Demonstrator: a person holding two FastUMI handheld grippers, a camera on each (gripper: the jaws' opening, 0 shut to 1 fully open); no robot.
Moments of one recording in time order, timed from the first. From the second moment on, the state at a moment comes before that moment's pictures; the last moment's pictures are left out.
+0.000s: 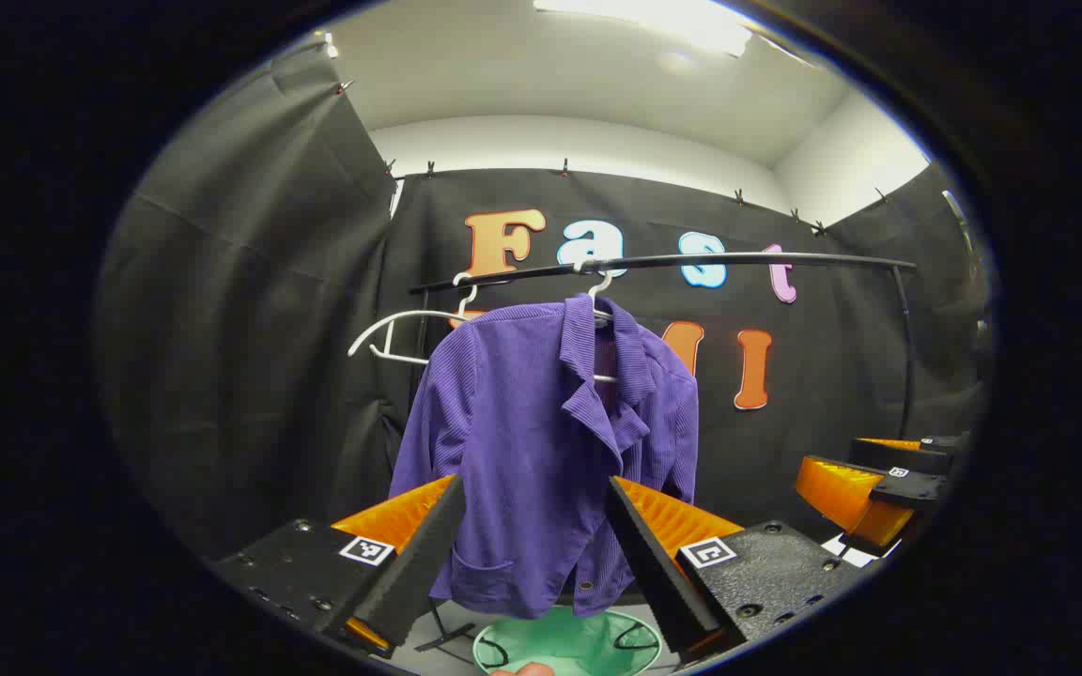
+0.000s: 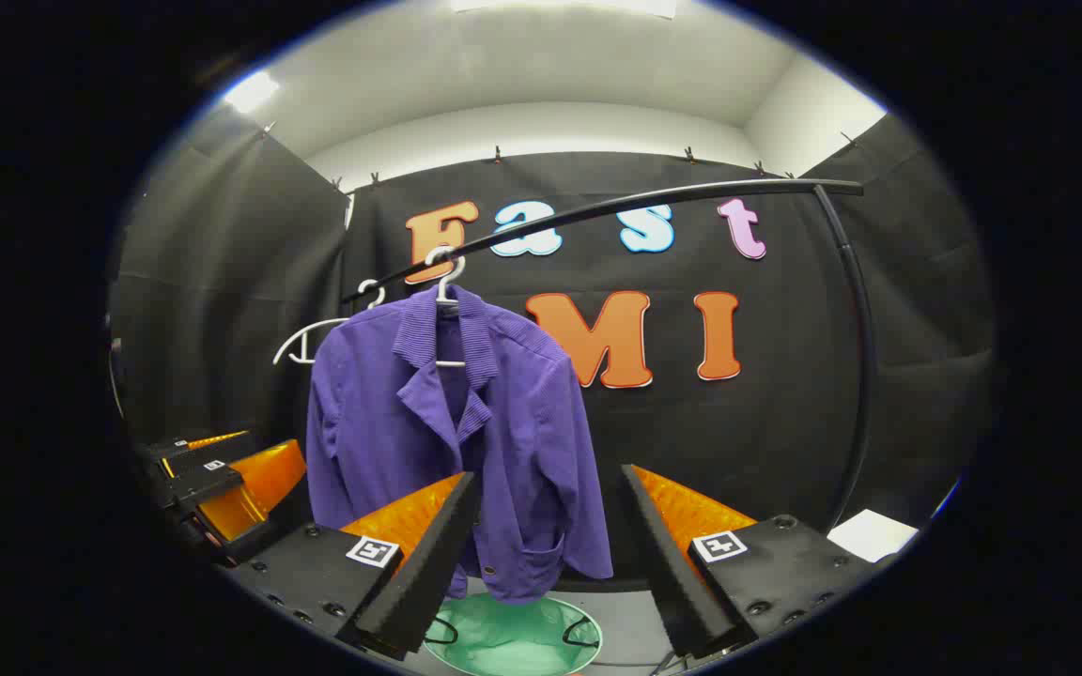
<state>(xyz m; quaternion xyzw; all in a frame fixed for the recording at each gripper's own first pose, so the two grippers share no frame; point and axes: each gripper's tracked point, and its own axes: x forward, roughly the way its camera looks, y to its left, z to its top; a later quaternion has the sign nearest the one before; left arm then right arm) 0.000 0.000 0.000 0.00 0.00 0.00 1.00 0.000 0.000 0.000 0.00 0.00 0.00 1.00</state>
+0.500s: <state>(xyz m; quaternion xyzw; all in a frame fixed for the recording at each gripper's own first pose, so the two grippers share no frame) 0.024 0.006 -0.028 -0.01 0.02 0.09 1.00 0.037 -0.003 0.003 0.00 -0.01 0.08 1.00</state>
